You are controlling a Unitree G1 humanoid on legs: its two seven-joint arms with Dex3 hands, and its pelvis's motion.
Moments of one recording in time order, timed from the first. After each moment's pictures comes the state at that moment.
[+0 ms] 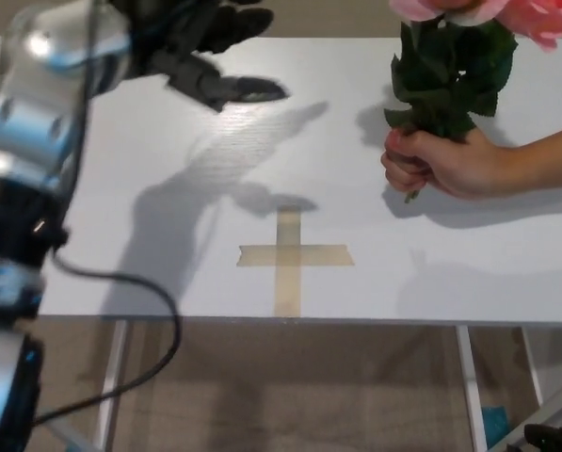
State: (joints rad) left_arm -0.97 0.46 -0.10 0.44 -0.01 0.20 -0.71; right_arm -0.31 -0.28 -0.12 1.30 -0.10 -0.16 0.03
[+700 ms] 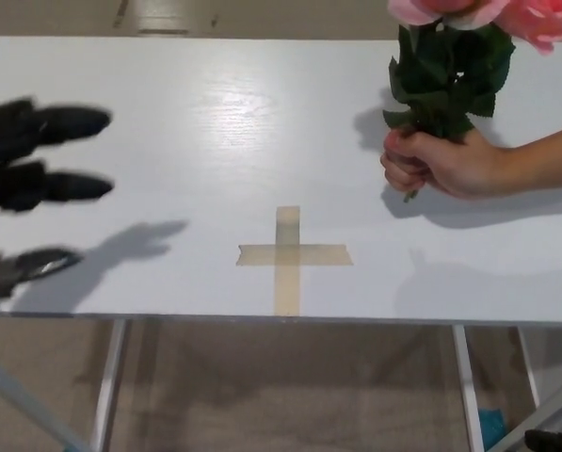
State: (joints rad) left_arm -0.15 0.53 0.46 -0.23 -0.28 0.20 -0.80; right_arm -0.30 -0.28 -0.11 1.31 -0.10 -0.16 0.03
